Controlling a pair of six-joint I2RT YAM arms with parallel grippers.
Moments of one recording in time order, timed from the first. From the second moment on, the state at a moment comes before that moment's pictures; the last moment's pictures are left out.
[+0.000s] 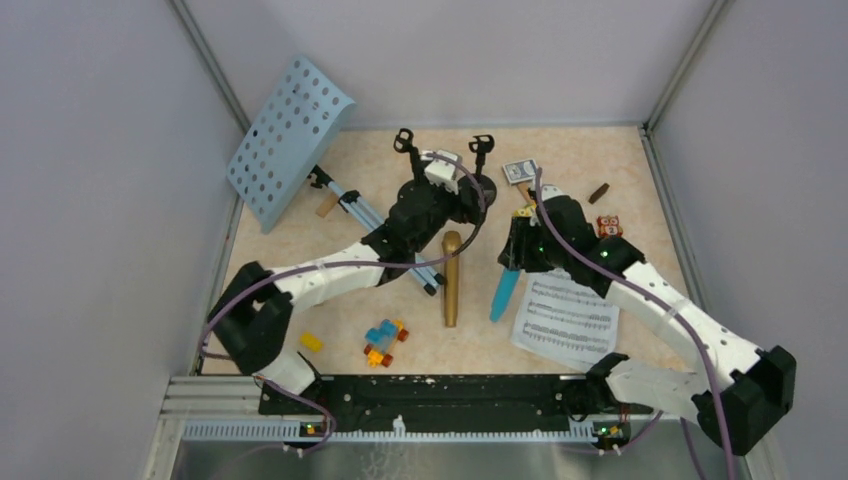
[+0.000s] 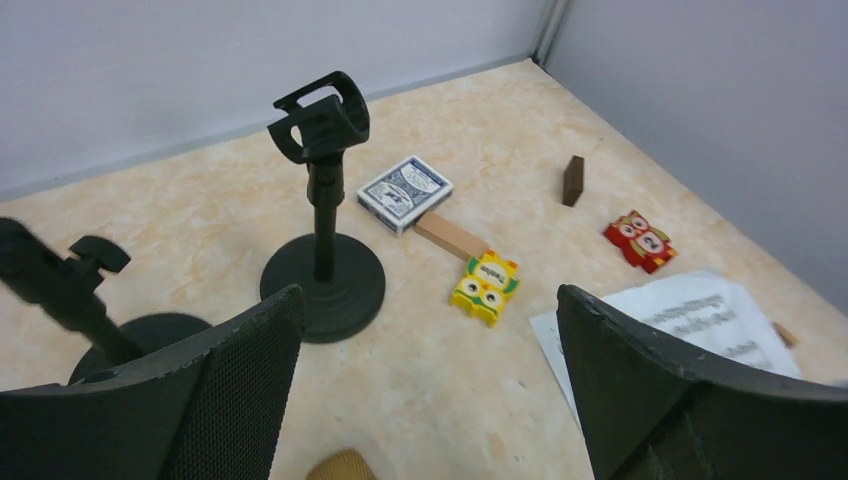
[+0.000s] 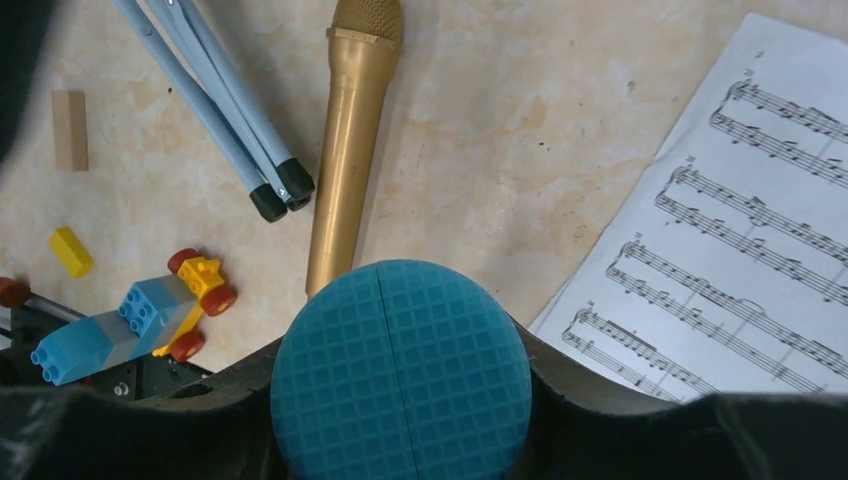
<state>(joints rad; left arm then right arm) -0.80 1.65 1.03 0.63 -0.19 -0.16 0.62 1.02 0.95 -0.66 0.07 0.52</state>
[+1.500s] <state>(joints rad) -0.81 0.52 0.61 -0.27 -0.31 -0.27 0.57 1.69 0.87 0.04 0.01 0.72</state>
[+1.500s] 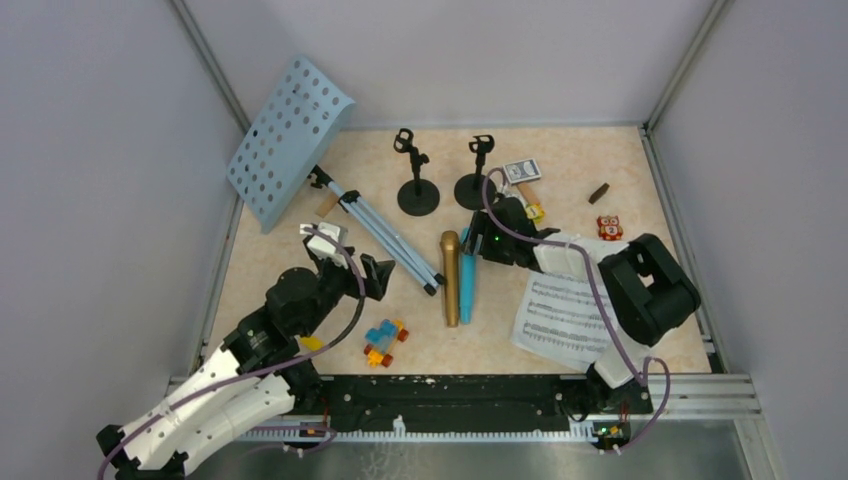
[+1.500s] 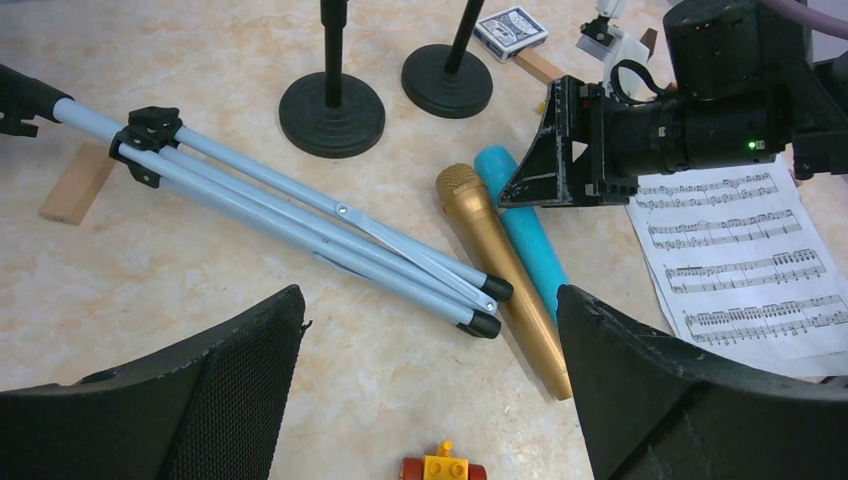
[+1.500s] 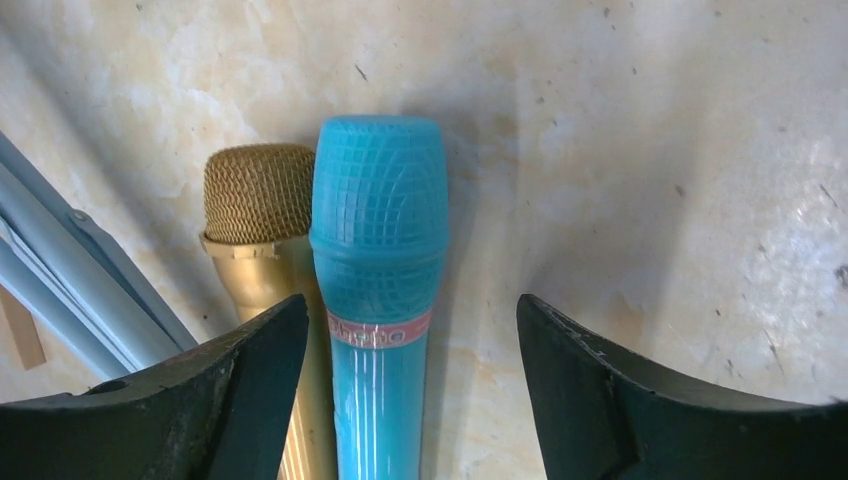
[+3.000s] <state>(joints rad) -0.81 0.38 0.72 -0.63 -0.60 -0.37 -0.06 0.56 0.86 -0.59 -0.44 0.39</state>
